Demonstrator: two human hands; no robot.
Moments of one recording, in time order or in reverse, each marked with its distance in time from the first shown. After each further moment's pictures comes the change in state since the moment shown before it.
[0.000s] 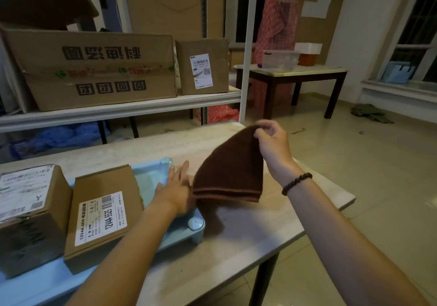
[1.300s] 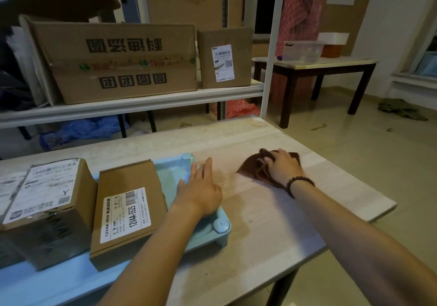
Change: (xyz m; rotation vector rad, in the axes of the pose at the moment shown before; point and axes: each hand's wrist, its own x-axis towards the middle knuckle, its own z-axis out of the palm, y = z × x) left_hand -0.003 0.001 0.005 -0.111 0.016 -0.029; right_hand 0.069 0.117 0.009 -1.096 -0.181 0.020
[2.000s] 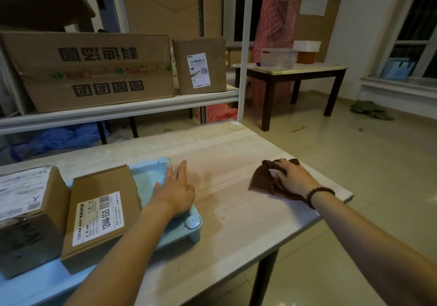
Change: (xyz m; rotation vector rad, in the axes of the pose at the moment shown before) left_hand -0.004 0.005 -0.004 -0.016 0.018 -0.017; right_hand -0.050 0.080 -0.056 -0.019 -0.066 -0.086
